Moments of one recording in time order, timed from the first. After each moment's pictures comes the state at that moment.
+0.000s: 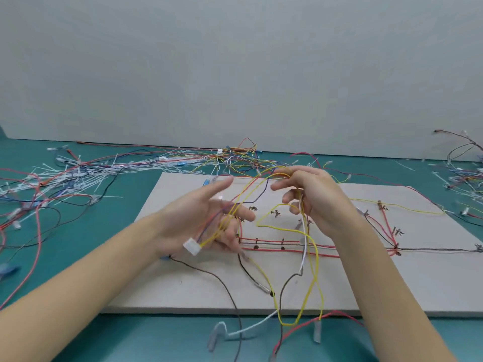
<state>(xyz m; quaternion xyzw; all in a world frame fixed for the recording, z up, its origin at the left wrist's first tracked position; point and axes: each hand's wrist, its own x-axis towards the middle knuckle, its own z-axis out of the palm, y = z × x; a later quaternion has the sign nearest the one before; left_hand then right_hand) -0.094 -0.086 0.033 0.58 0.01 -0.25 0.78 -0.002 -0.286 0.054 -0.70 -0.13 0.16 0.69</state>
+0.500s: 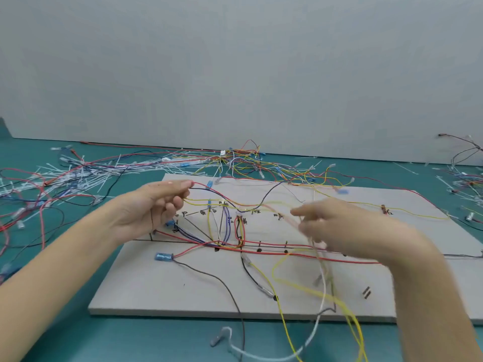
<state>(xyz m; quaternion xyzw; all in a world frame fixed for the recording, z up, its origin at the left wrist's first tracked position) -0.102 -0.017 0.028 0.55 0.13 -0.03 0.83 -0.057 -0.319 0.087 -0.94 -0.22 0.19 0.20</state>
